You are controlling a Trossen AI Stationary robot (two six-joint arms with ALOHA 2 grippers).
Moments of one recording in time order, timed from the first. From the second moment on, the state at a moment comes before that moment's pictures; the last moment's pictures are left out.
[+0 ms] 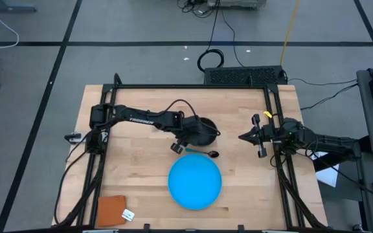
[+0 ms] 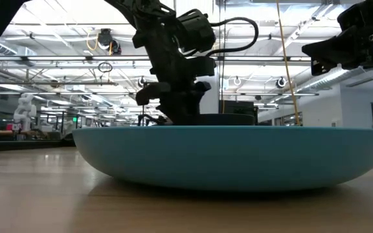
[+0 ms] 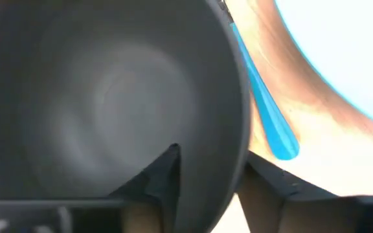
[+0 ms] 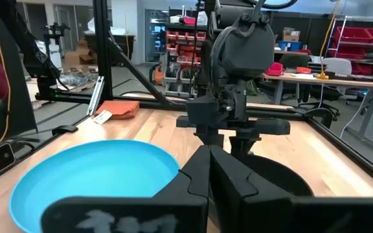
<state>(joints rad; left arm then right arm) 0.10 2.00 1.45 -0.57 0.04 0.75 -0.19 0.12 0.05 0.08 -0.29 -0.05</state>
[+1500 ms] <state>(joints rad) -0.19 1.95 1.79 -0.91 0.12 0.63 -0.19 0.12 0.05 0.09 -0.29 -0.05</state>
